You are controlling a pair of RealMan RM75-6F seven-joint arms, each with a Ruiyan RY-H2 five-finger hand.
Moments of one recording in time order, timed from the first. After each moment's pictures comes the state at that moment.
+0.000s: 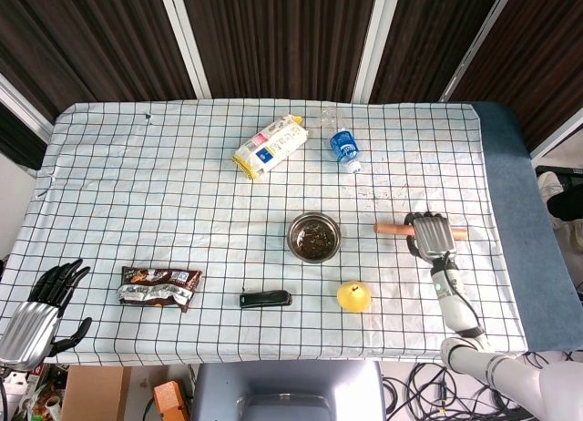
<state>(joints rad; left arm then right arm) -0.12 -1.11 0.05 -1.50 1.70 1.54 -0.18 0.58 -1.68 0.19 -0.96 -1.13 0.98 -0.24</state>
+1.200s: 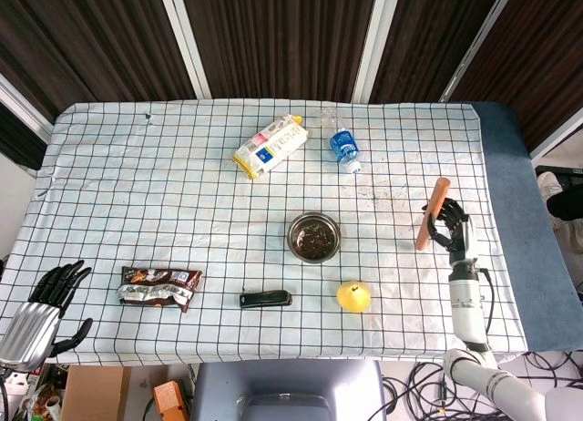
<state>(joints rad) -0.12 -1.11 0.06 -1.51 1.70 1.54 -0.18 0.44 -1.77 0.34 -0.86 -1.29 1.13 1.28</state>
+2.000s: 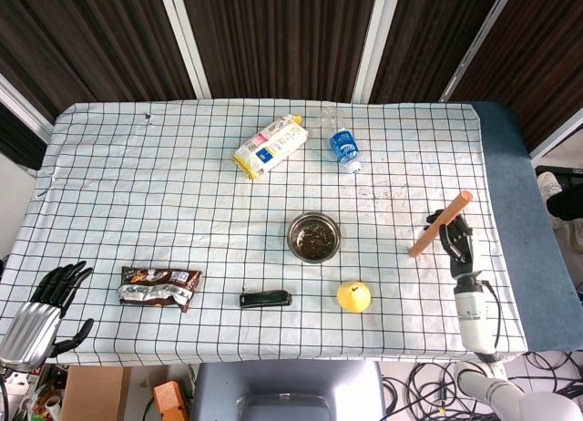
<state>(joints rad) -0.12 -1.11 0.06 -1.51 1.71 1.54 -0.19 0.42 -1.88 0.24 -0.55 -1.41 1.17 1.75</state>
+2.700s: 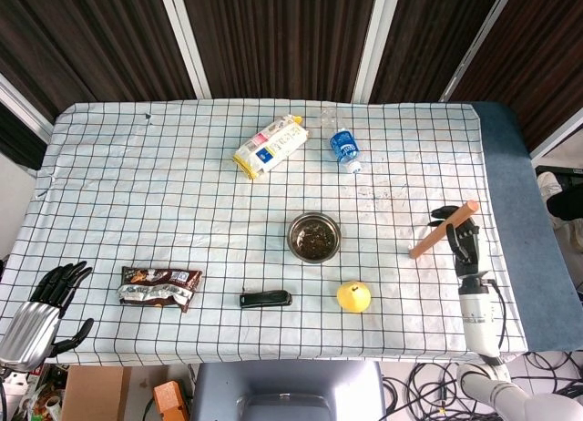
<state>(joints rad) -0.13 -1.11 0.06 -1.50 1.71 1.55 -0.21 0.41 -1.85 0.24 -0.59 -1.43 1.29 1.70</state>
